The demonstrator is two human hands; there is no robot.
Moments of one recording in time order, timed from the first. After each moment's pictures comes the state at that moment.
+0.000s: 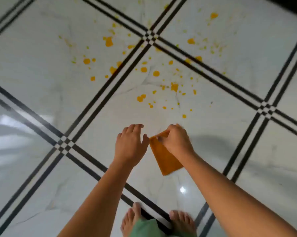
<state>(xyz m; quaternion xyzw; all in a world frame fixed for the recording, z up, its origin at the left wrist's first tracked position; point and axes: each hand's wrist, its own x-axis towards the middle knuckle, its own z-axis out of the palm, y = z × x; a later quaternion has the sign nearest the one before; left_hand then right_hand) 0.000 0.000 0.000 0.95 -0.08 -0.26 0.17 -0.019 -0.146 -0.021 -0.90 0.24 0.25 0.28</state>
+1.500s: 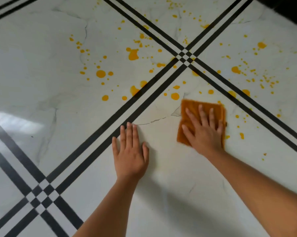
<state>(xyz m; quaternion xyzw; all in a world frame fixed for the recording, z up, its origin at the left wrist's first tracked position) 0.112 0.047 -0.187 0.99 -0.02 -0.07 0.14 0.148 -0.183 -0.176 -0.99 0.10 0.08 0.03</state>
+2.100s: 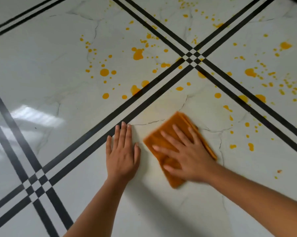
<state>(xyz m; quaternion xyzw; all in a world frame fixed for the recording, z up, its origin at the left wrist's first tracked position) 0.110 0.046 -0.185 0.99 0.01 -0.06 0.15 0.125 -0.176 -0.184 -0.94 -0.33 0.07 0.02</state>
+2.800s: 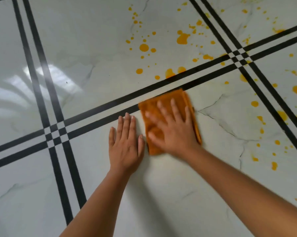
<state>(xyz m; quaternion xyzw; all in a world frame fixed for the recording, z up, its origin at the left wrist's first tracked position) 0.062 0.056 -0.182 0.97 0.14 -0.04 0.18 0.156 -0.091 -0.185 -0.94 -0.33 0.06 0.03</state>
